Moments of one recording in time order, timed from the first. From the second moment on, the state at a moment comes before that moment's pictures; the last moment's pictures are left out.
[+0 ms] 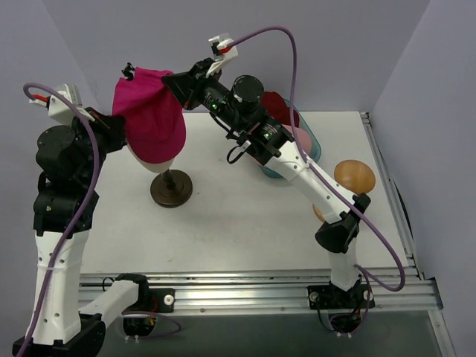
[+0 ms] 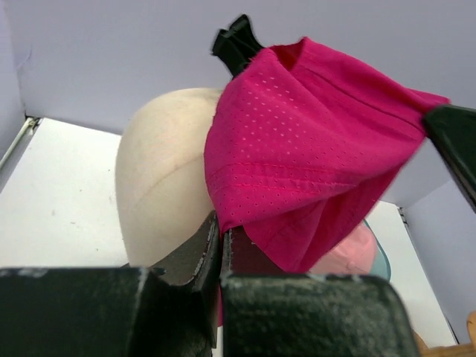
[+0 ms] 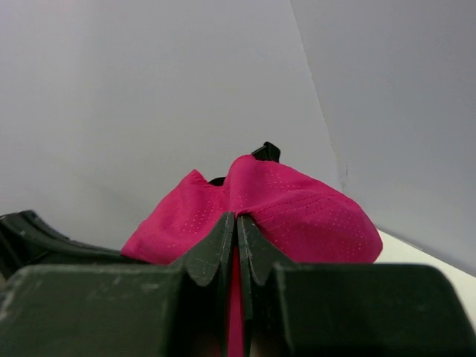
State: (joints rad) left arm -0.17 0.99 1.53 -0.53 -0.13 -0.41; right arm 0.87 1.95 2.26 0.02 -0.05 0.41
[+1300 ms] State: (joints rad) left arm 0.33 1.14 1.38 -0.32 0.51 -0.77; right arm 0.82 2.06 2.25 0.11 -0.13 0.28
